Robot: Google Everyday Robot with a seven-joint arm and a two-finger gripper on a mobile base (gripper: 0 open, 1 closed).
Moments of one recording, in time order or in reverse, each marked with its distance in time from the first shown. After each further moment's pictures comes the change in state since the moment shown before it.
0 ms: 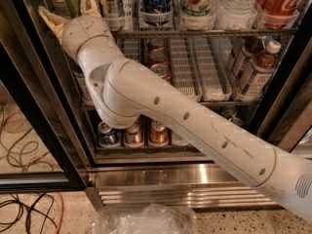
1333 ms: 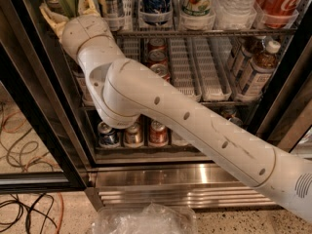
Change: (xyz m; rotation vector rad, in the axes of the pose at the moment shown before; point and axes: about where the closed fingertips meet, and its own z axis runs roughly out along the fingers) arm 0.000 0.000 0.000 0.001 -0.001 0.001
